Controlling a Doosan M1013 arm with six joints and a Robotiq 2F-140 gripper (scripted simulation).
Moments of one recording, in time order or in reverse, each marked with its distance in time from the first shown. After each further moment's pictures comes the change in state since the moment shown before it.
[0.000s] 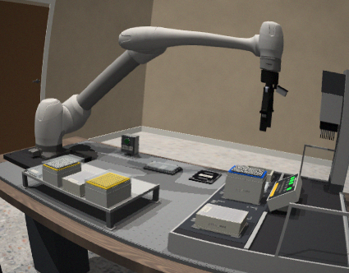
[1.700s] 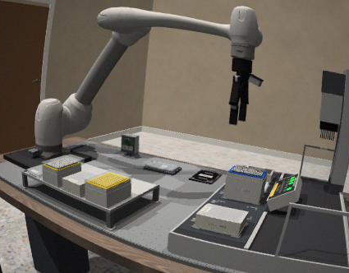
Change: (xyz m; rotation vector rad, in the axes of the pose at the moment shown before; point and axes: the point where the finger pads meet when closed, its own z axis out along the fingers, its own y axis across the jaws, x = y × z) arm -0.089 0.129 -0.026 0.000 0.002 0.021
